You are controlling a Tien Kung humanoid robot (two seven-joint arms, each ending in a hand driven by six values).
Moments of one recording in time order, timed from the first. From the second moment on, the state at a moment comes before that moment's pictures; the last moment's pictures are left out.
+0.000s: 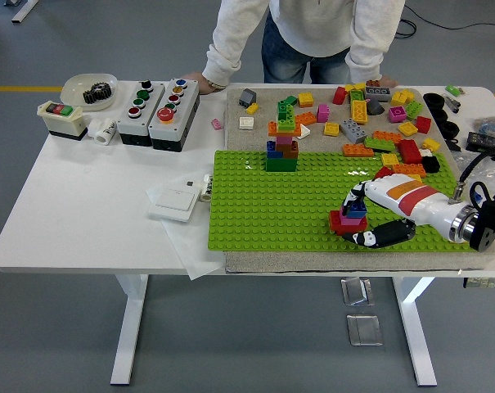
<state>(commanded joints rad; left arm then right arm) -0.12 0.03 -1.02 -0.18 1.16 0.01 0.28 0.61 -0.69 0.64 1.52 -1.78 0.03 0.03</state>
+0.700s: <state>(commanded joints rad) -0.12 0.03 -1.02 -0.18 1.17 0.01 0.28 0.60 -0.68 0.63 1.51 -1.80 0.04 0.01</state>
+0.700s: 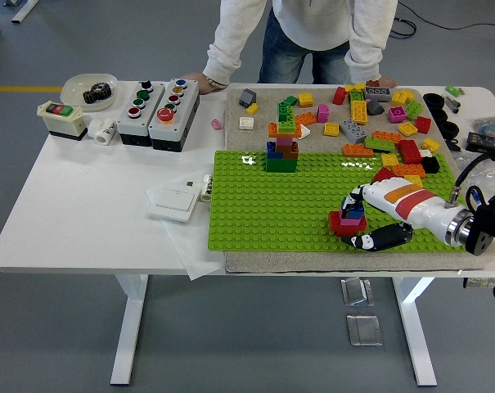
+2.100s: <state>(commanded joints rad) -0.12 0.03 -1.01 -0.18 1.16 0.01 0.28 0.60 -0.67 0.68 1.55 -1.82 0.02 0.01</state>
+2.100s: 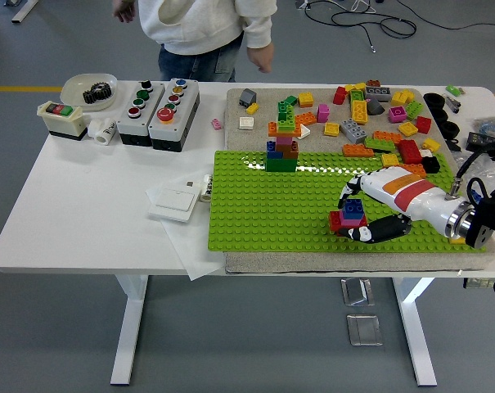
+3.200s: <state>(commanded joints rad) -0.12 0.03 -1.01 -0.18 1.15 0.01 0.28 0.63 -0.59 0.82 1.01 -1.78 -0.23 -0.06</state>
